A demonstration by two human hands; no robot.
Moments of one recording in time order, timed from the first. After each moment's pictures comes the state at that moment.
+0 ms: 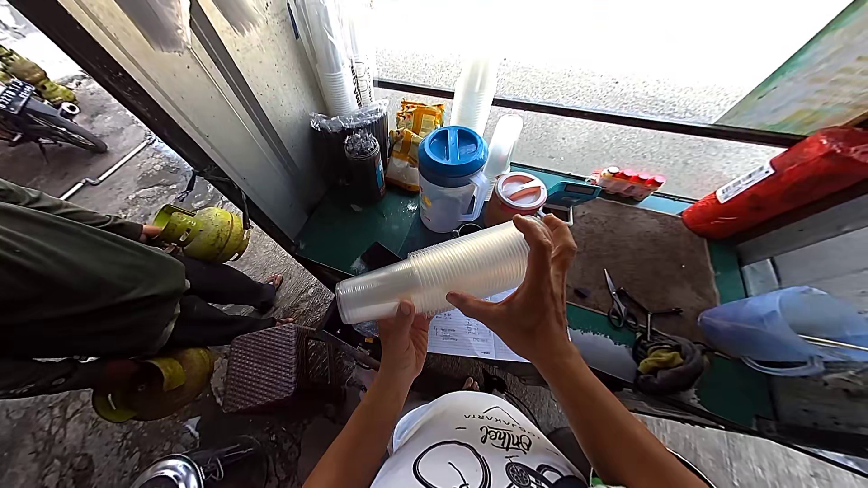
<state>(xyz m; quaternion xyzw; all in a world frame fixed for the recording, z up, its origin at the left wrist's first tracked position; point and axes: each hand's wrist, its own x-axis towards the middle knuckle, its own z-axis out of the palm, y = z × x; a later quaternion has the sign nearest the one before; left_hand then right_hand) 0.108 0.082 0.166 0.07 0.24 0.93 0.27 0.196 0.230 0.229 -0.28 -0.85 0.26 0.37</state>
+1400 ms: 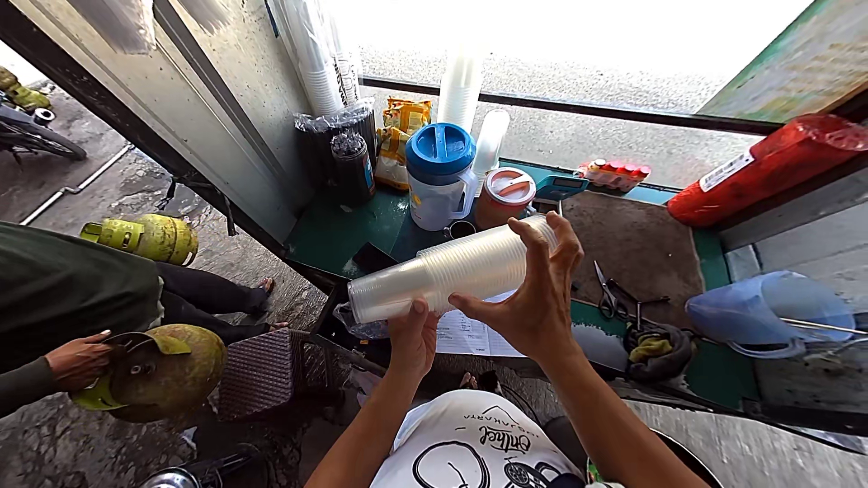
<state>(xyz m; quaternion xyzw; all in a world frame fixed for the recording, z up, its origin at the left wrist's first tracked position) 0.119 0.102 0.163 0.08 0.27 0.92 0.29 0.208 0.241 0.226 -0.30 -0.86 0.21 0.35</state>
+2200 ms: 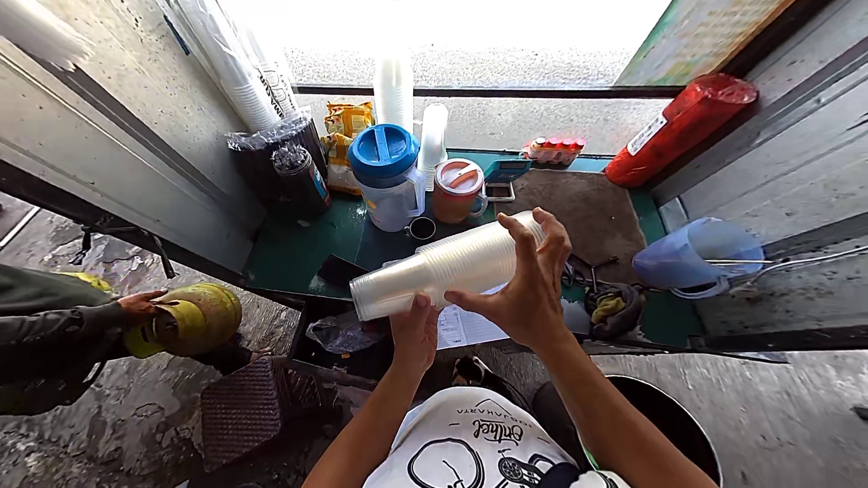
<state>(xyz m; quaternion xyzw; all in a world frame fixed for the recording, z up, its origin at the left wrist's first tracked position) 0.142 0.149 0.154 0.10 0.29 0.88 0.36 0.247 0.269 0.217 -0.39 -0.83 0.20 0.33</state>
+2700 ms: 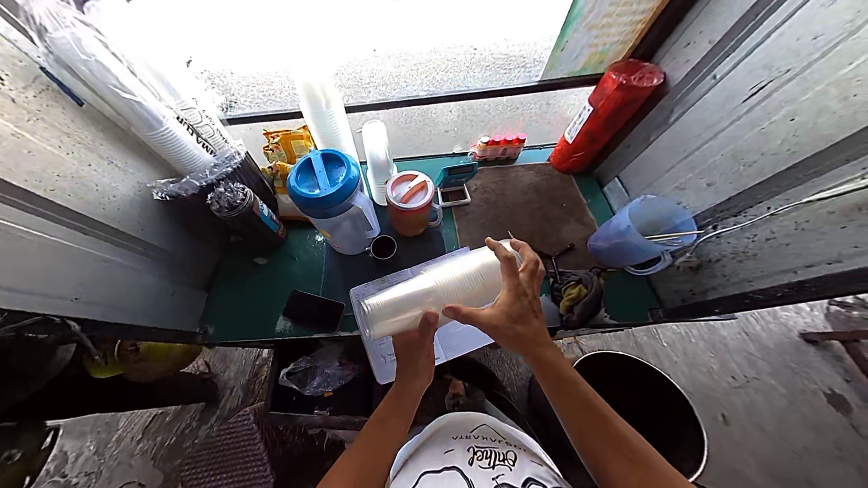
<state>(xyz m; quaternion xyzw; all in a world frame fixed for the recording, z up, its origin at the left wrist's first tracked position) 0.169 0.200 0.128 0.12 0.41 0.81 0.41 0.286 0.310 0.173 -0.50 -0.77 0.24 0.30</state>
